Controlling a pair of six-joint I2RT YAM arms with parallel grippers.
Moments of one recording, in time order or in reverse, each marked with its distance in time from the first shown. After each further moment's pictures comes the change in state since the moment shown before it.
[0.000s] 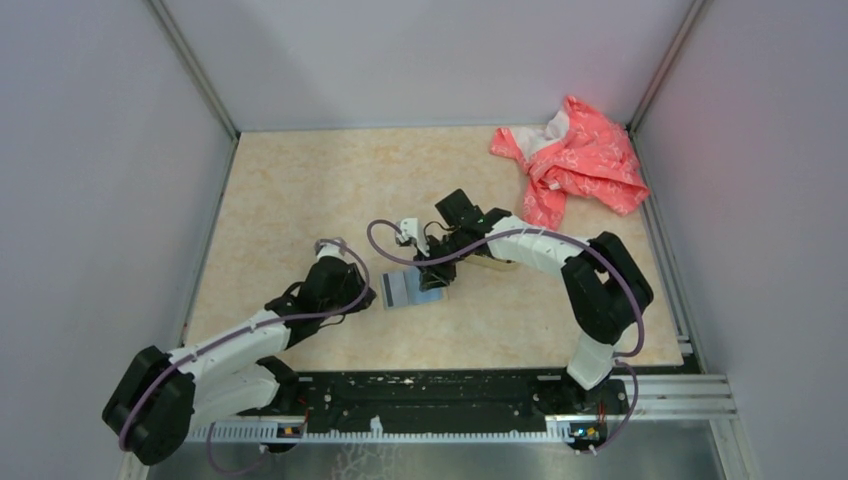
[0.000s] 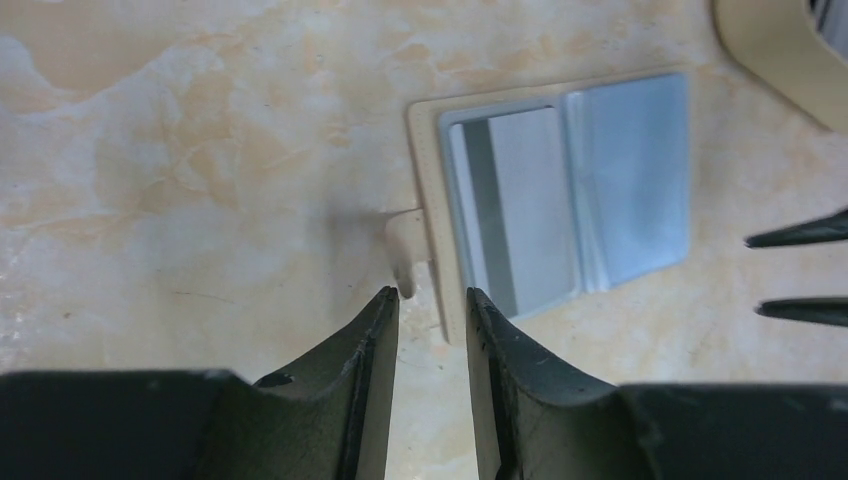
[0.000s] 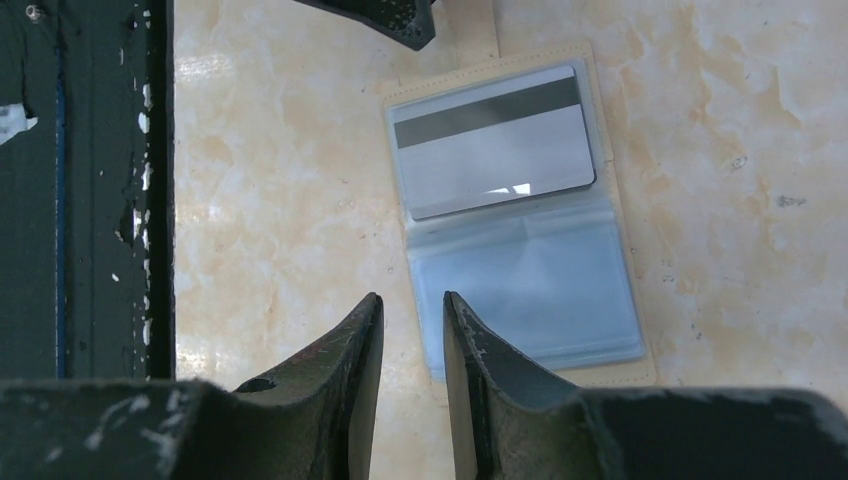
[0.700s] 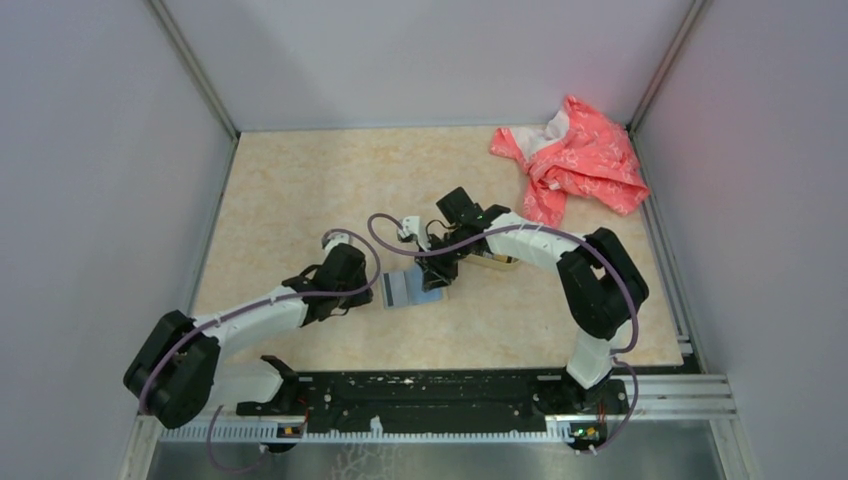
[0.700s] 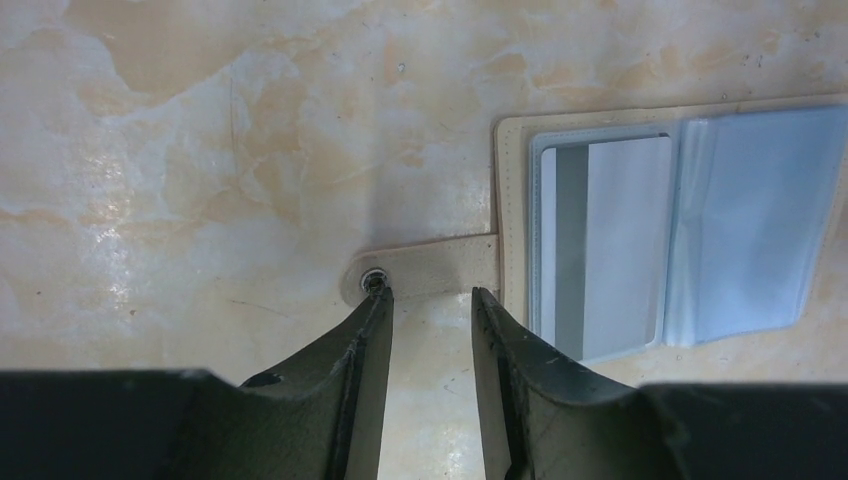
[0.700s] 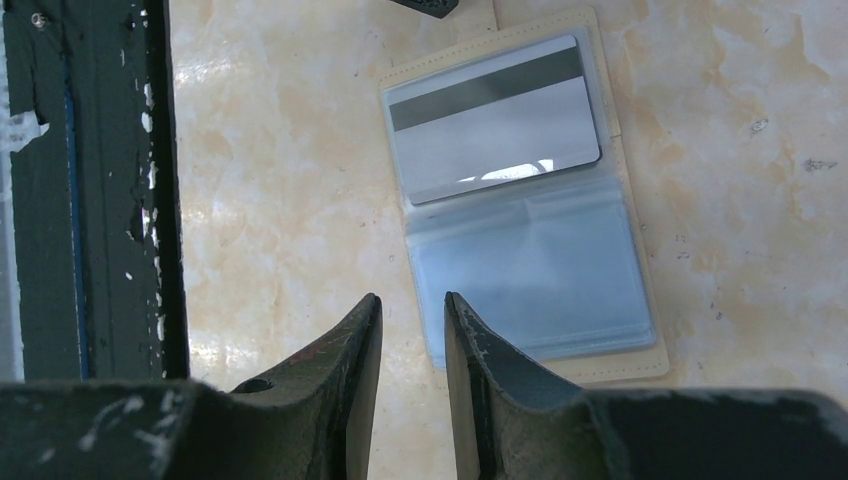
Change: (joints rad) left arm 0.001 0.181 0.142 -0.140 -0.074 -0.006; right arm -0.020 0.037 0.035 -0.053 -0.008 0.024
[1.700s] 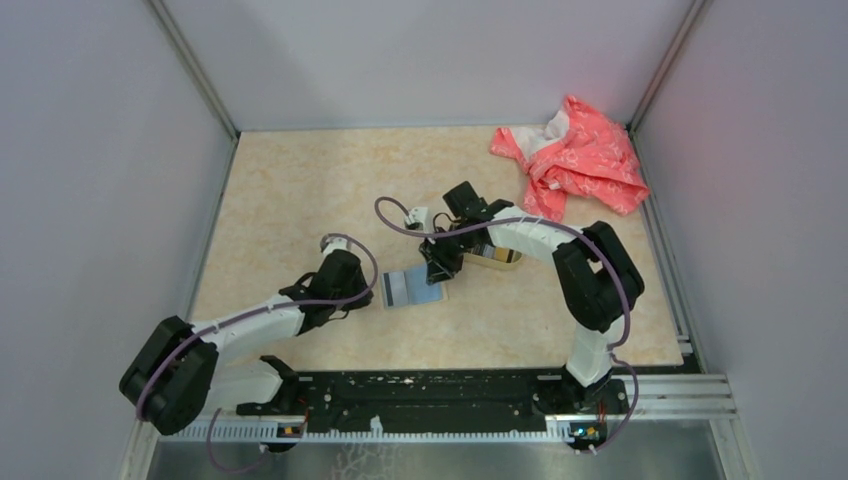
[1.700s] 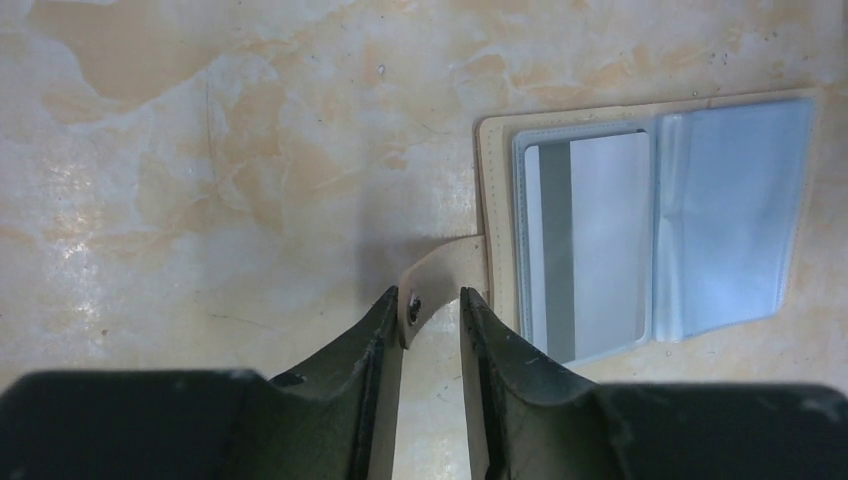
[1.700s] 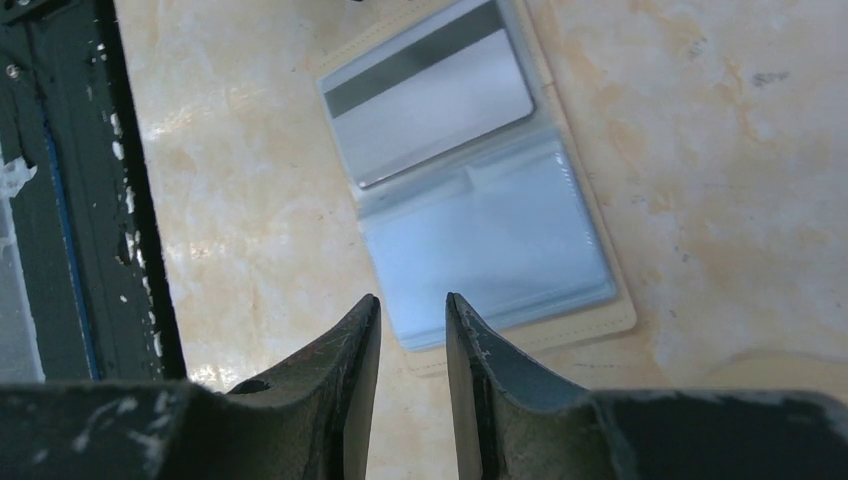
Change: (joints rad) left arm 0.000 -0.045 -0.080 0.112 0.024 0.007; right arm -0.045 0.035 0.013 0.011 0.010 0.097
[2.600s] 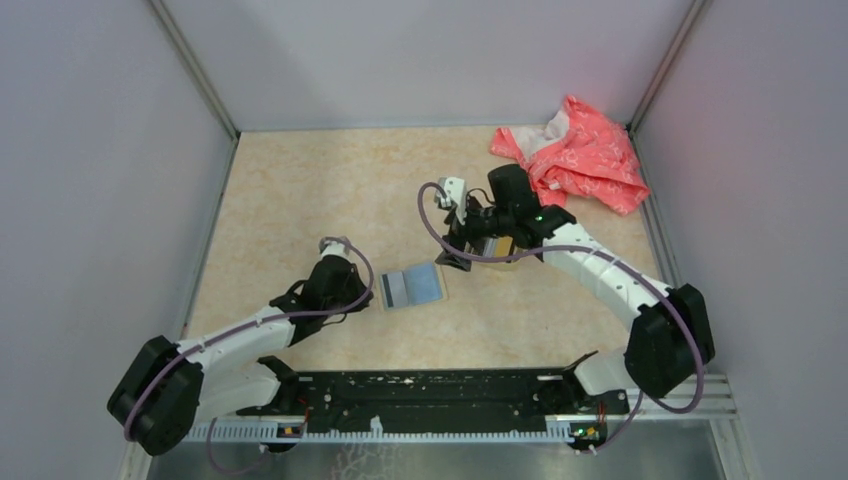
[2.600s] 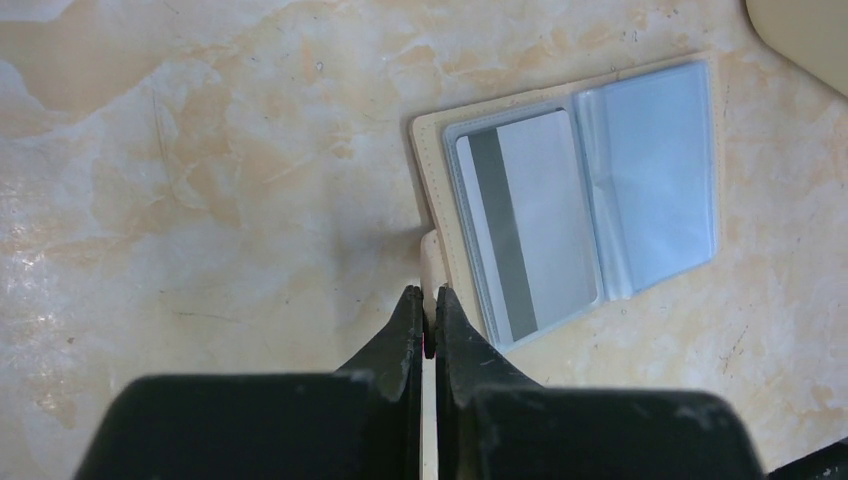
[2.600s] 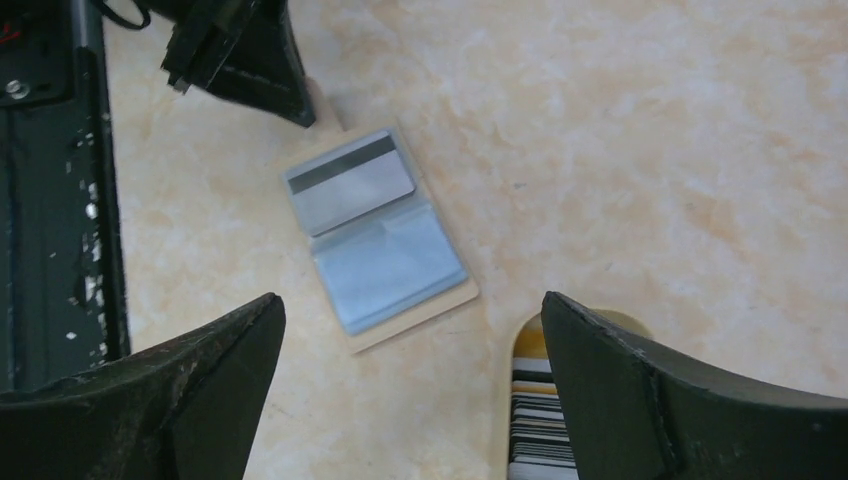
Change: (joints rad) left arm 0.000 -0.100 -0.056 0.061 0.063 0.049; right arm -0.088 -0.427 -0.103 0.131 0.075 -0.043
